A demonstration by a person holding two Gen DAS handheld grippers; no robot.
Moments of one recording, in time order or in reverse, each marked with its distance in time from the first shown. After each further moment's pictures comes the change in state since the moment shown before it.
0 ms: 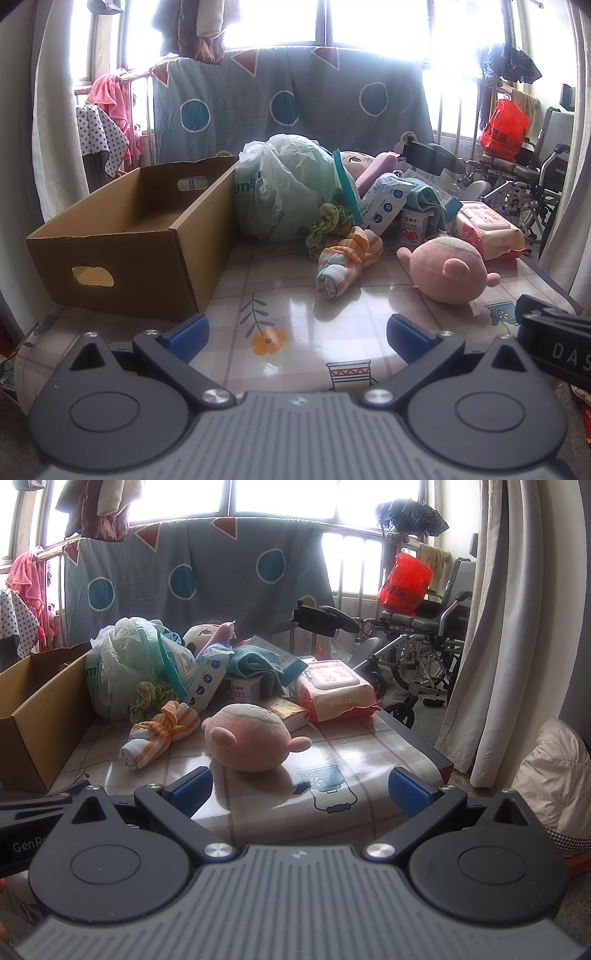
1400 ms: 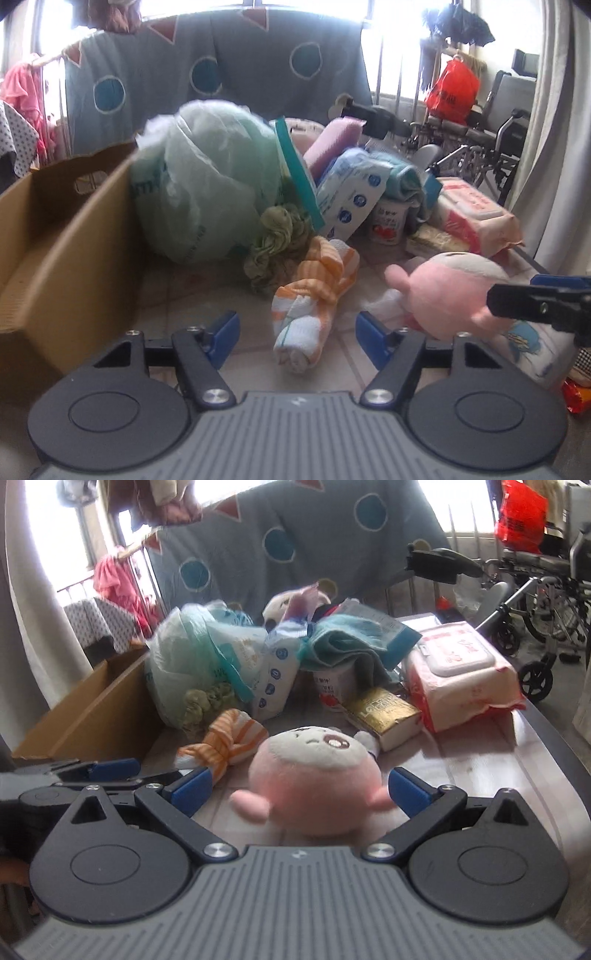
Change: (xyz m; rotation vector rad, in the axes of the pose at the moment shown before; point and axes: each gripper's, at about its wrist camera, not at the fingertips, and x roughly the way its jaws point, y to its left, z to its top) left arm 0.137 -0.003 0.055 0.108 0.123 -0.243; right arm 0.160 -0.024 0.057 0.034 0.201 0.477
